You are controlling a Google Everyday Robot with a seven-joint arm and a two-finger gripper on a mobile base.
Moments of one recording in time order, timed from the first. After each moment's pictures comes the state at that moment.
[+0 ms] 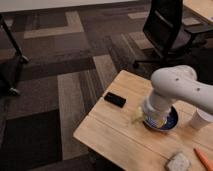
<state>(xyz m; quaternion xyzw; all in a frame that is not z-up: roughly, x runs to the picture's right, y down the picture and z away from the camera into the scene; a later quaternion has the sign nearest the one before) 0.226 0.166 0.596 -0.32 0.23 0.63 0.67</state>
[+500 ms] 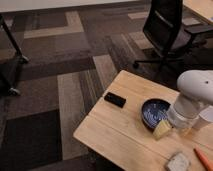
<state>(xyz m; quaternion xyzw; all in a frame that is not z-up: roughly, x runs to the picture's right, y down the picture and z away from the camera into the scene) 0.260 0.186 0.577 -0.36 0.23 0.58 0.69</state>
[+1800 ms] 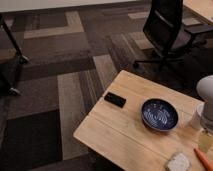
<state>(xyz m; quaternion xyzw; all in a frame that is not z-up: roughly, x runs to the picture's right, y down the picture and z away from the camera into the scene) 0.405 0.203 0.548 -0.33 0.28 0.35 0.83</state>
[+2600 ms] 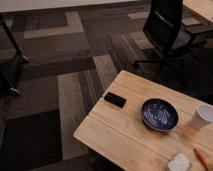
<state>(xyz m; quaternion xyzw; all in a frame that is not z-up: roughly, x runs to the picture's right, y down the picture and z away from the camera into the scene) 0.488 0.321 0.586 -0.32 0.20 0.49 0.79</state>
